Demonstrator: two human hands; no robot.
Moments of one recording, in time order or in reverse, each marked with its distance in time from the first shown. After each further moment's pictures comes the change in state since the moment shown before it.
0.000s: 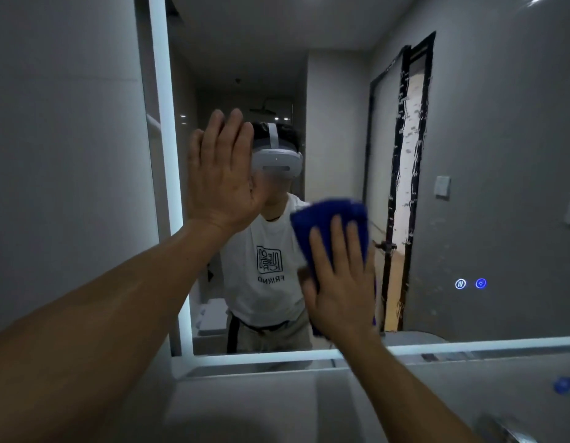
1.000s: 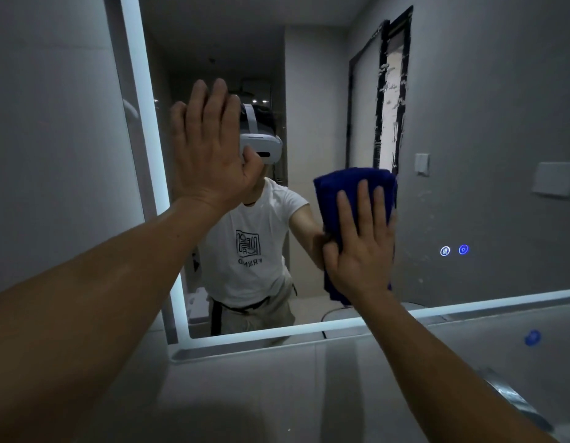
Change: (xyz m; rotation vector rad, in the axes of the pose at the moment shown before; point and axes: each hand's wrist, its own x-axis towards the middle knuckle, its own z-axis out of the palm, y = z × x) left_hand 0.002 0.004 -0.004 0.038 -0.133 -0.035; right_hand 0.011 0.034 -0.014 -0.037 0.059 0.115
